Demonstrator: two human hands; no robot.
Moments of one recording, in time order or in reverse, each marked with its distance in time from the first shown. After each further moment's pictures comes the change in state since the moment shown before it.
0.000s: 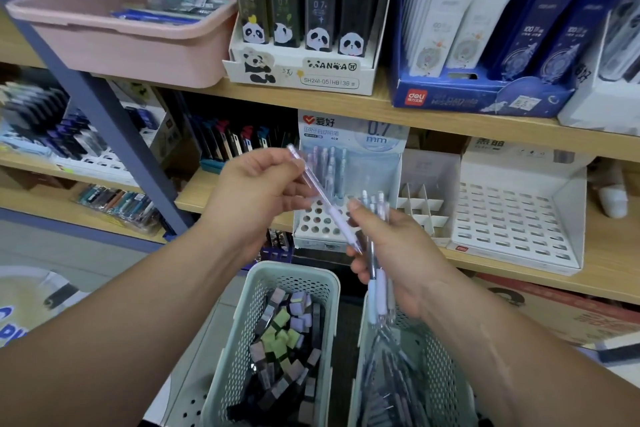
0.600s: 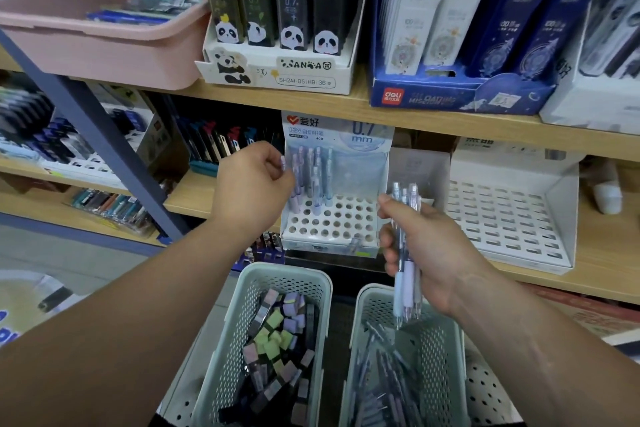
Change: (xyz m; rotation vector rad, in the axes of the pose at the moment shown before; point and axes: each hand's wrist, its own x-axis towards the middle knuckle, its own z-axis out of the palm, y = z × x) left_hand 0.039 -0.028 0.005 0.896 0.224 0.367; right_hand 0.007 -0.006 -0.046 0.064 0.079 -0.018
